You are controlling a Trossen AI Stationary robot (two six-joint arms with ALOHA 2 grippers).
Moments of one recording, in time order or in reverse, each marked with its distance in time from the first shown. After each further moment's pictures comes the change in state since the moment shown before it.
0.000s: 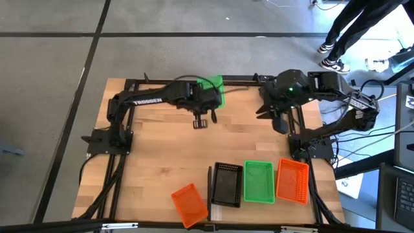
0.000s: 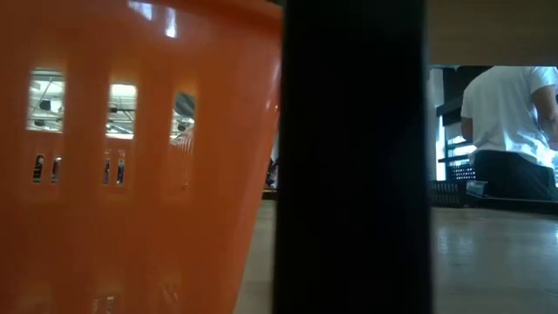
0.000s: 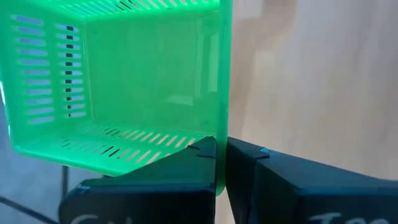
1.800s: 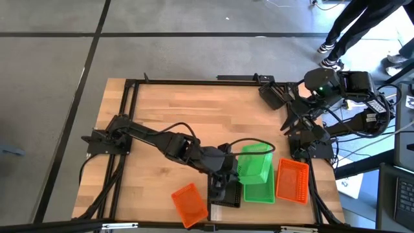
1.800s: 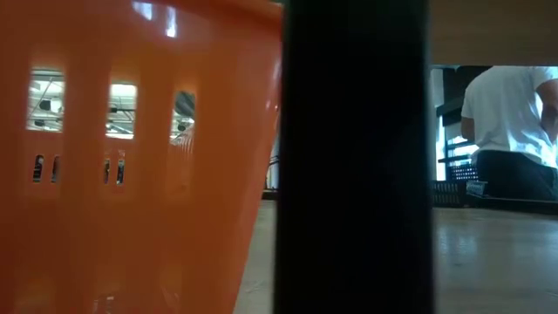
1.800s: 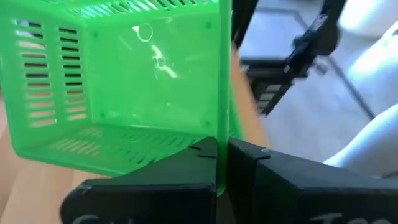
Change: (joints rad) left arm -0.491 0.082 0.104 0.667 0.255 -0.344; right arm 0.000 -0.171 0.001 -0.117 -0.418 -0.184
